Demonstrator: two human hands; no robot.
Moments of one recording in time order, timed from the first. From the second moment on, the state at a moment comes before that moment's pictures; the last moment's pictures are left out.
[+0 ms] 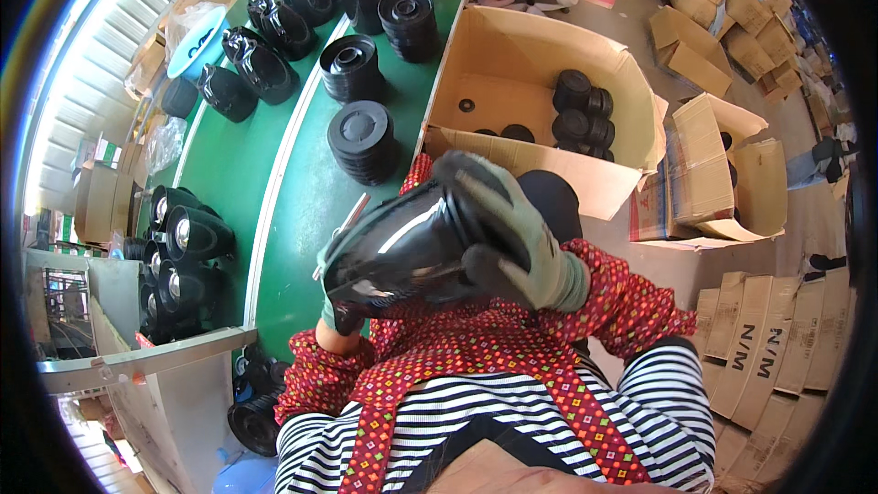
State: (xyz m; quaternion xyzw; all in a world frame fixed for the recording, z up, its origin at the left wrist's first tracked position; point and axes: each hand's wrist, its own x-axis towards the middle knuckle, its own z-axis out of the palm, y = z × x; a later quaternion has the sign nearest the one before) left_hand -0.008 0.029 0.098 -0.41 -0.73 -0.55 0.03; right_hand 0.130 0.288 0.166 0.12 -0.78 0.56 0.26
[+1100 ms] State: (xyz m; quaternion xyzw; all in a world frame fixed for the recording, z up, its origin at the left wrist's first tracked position) left_hand -0.003 0.051 0.185 -0.54 -0.75 -0.38 0.04; right_hand 0.132 0.300 0.069 -0.20 -0.26 0.94 -0.08
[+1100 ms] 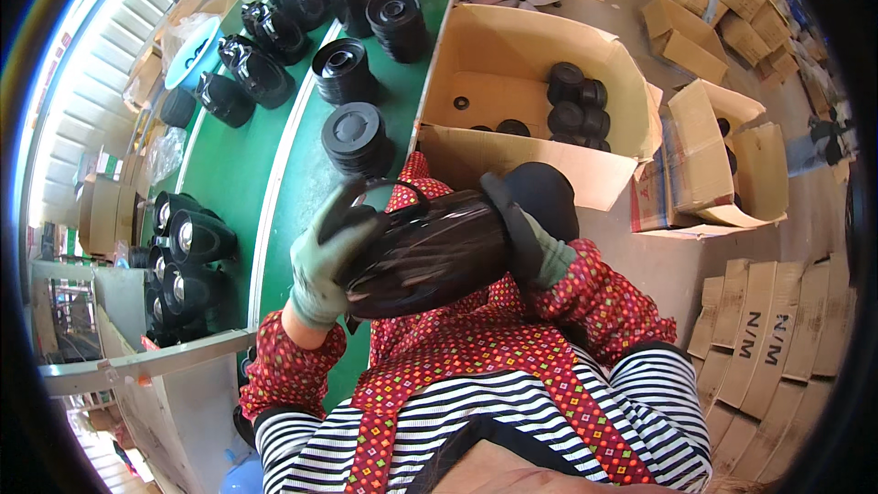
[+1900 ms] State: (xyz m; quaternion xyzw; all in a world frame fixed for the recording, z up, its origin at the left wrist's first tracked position) left_hand 0.029 0.080 0.079 -0.23 -0.72 -0.64 -0.13; right_hand 0.137 0.348 0.101 -0.15 -0.63 0.76 0.10
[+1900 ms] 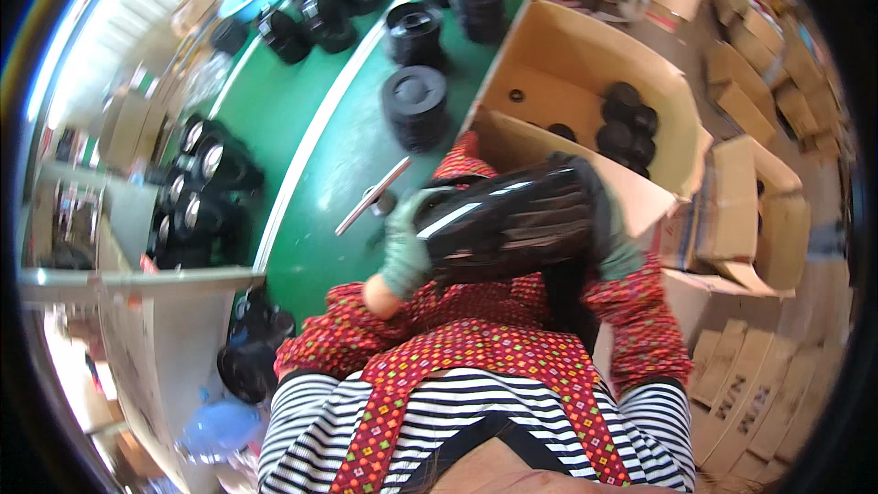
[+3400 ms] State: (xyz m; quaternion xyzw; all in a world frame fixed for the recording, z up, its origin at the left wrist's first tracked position) left_hand 0.001 0.209 0.182 -0.57 -0.69 -0.39 -0.21; right_hand 0.012 0.375 0.009 0.34 -0.70 0.61 0.14
